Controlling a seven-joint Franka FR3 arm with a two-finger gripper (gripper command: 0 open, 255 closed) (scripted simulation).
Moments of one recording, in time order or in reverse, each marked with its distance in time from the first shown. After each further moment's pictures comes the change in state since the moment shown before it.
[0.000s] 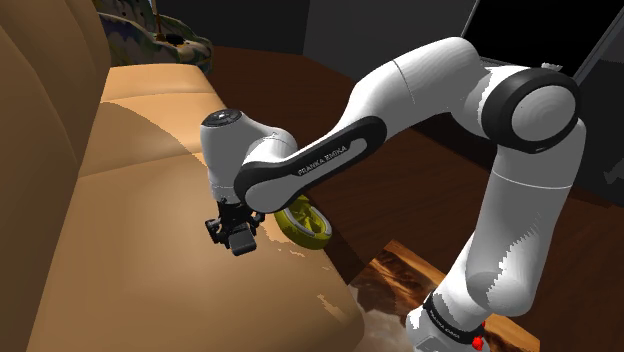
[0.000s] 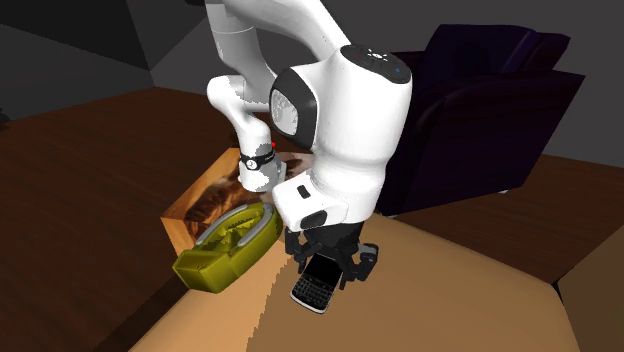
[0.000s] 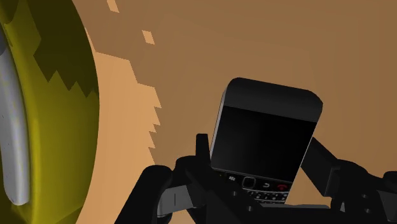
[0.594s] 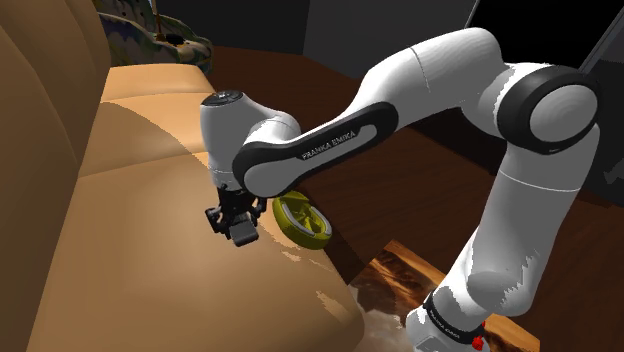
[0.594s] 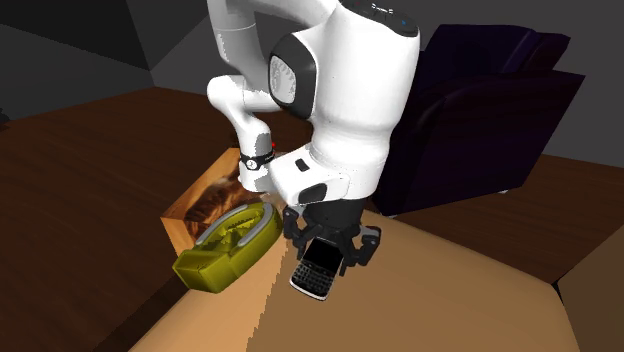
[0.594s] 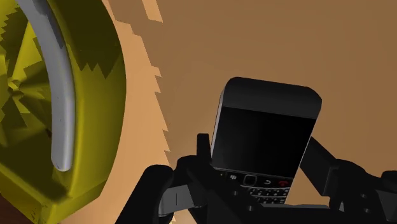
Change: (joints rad) arm -0.011 -0.055 0.012 0.027 0.041 -0.073 -0.033
